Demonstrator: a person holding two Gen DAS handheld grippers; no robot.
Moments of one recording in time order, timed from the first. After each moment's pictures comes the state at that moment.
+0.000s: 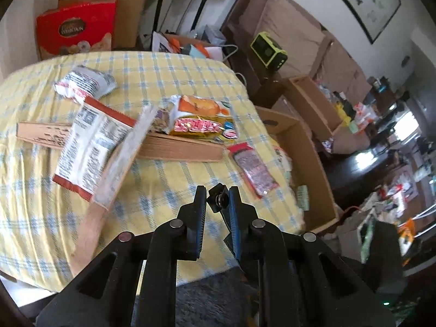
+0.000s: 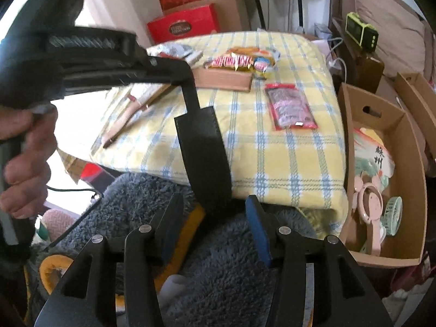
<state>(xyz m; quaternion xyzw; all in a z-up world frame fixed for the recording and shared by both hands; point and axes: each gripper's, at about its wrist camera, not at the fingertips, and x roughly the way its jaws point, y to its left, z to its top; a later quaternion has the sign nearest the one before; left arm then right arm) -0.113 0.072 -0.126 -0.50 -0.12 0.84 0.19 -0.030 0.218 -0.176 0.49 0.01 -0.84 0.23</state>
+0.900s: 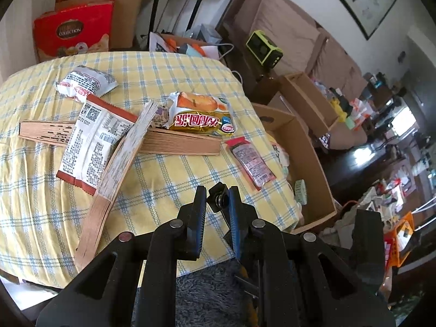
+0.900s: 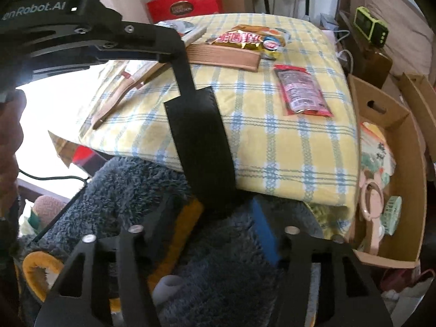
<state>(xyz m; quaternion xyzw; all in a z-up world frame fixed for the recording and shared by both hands) -0.103 0.065 -0.123 -0.49 -0.11 0.84 0.20 -0.036 0.205 -0.192 0.52 0.04 -0.82 0.23</state>
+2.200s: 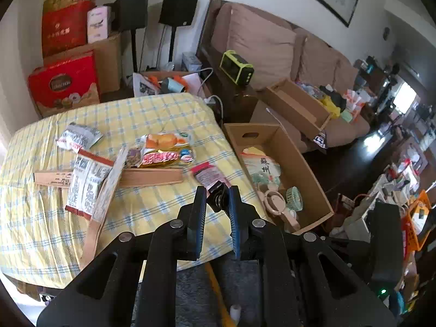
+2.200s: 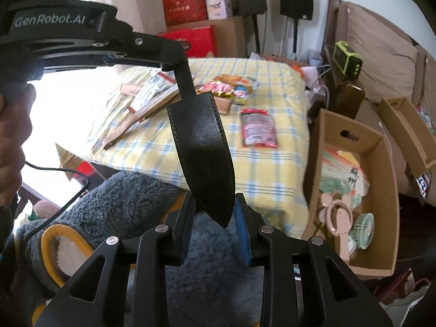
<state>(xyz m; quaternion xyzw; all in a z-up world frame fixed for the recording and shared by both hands) -0.068 0.127 -0.057 -0.43 -0.03 0.88 0.20 -0.004 0.256 -0.140 0.42 0.04 -0.88 0.22</state>
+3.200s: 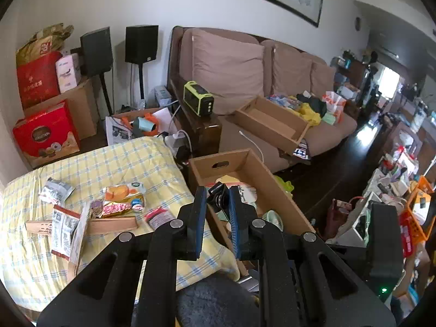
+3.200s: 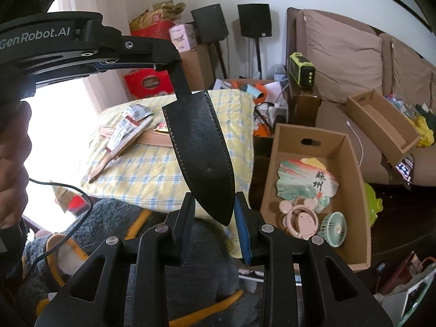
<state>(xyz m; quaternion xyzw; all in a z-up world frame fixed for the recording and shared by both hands) -0.058 0.217 -0.009 -0.35 0.02 0.90 0.24 0.004 0.338 -0.103 0.38 -0.01 -0.91 0.17</state>
